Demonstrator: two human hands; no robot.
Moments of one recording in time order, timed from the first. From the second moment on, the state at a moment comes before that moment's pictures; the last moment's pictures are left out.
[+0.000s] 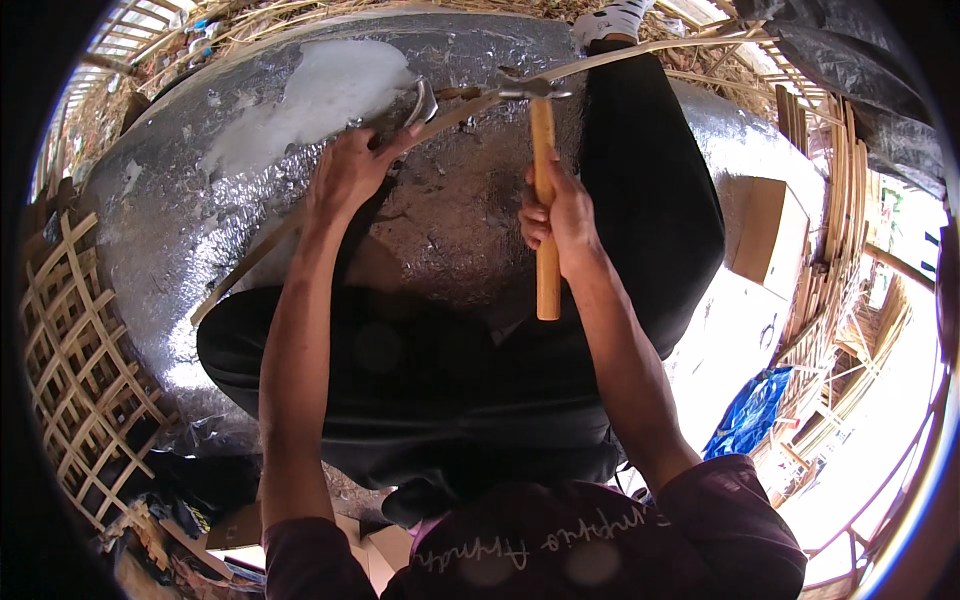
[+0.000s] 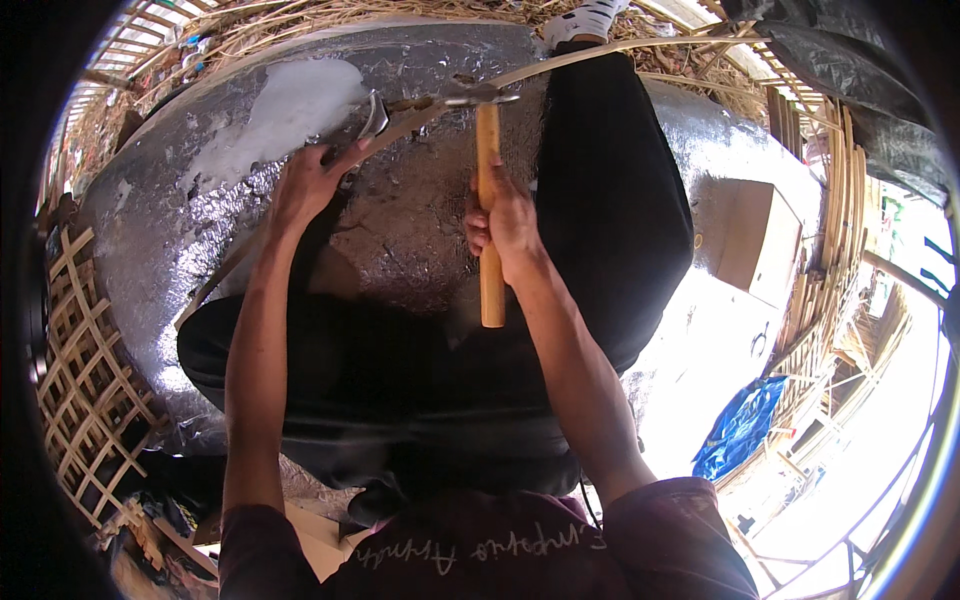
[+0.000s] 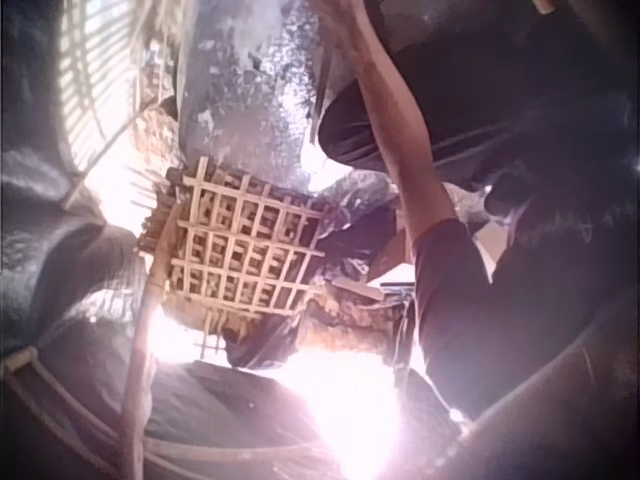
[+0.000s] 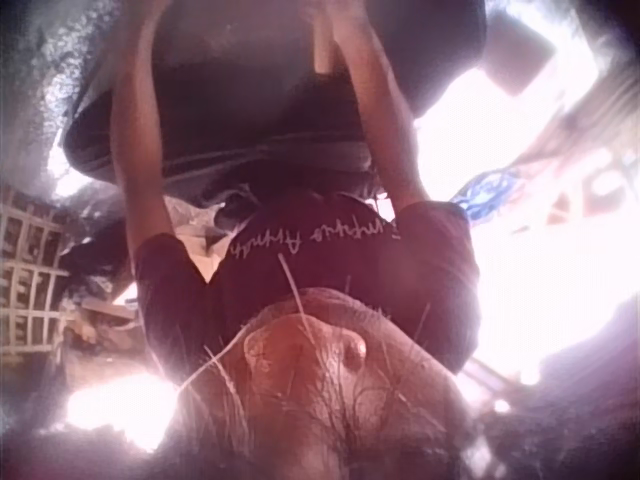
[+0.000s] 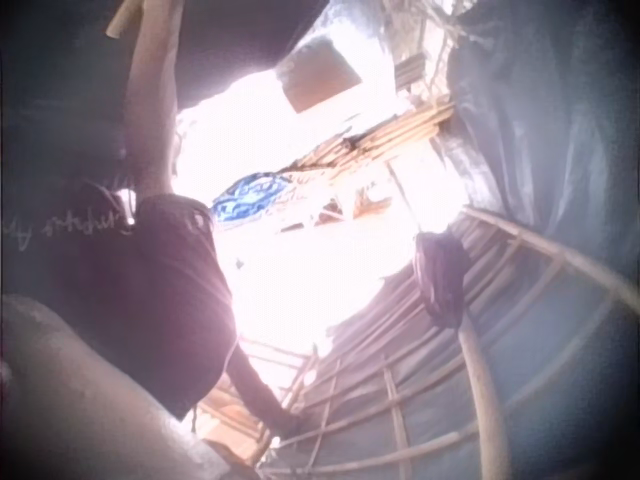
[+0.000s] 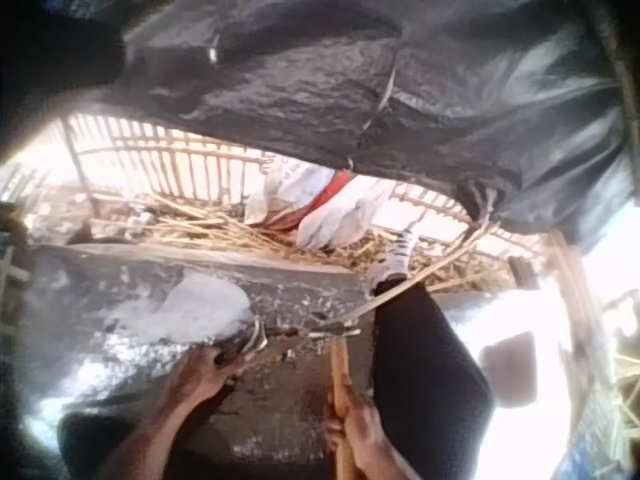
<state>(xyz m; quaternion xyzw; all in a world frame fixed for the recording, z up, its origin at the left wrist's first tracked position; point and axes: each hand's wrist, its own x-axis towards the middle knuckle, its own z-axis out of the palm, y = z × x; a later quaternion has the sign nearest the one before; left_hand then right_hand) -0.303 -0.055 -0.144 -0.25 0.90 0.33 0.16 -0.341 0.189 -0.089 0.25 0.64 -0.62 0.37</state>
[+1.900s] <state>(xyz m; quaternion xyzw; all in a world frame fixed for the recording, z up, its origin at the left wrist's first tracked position) -0.303 -0.067 -0.174 -0.24 0.85 0.44 0.19 -0.340 0.179 -0.072 -0.24 0.92 -0.31 -0.04</state>
